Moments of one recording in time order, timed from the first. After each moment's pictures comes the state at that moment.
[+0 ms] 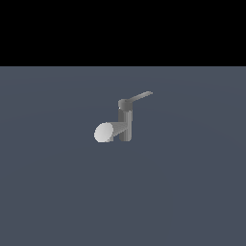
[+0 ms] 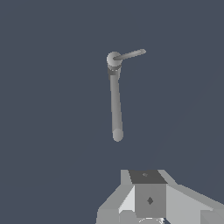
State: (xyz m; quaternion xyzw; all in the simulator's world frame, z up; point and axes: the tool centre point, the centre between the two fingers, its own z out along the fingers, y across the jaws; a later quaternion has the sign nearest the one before) arm -0.205 0.030 0.466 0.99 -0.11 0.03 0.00
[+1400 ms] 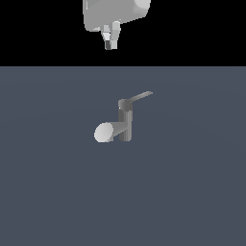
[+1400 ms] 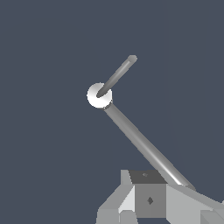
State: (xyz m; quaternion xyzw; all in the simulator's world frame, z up) arm -0.055 0.029 0.335 0.90 -0.44 0.02 0.00
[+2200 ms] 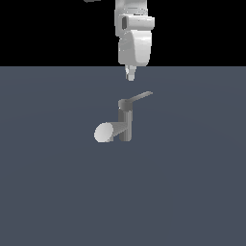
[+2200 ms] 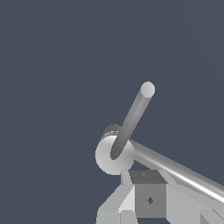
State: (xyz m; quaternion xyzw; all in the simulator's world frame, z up) arm 0.023 -0.023 0.253 0.79 -0.62 0.01 0.00
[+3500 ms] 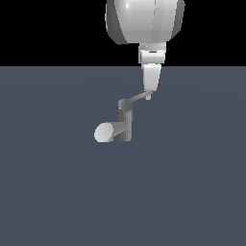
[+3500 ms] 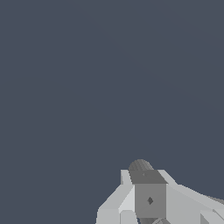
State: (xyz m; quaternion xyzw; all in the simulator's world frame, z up) arm 0.065 -0.095 0.181 0.65 -0.76 0.00 0.00
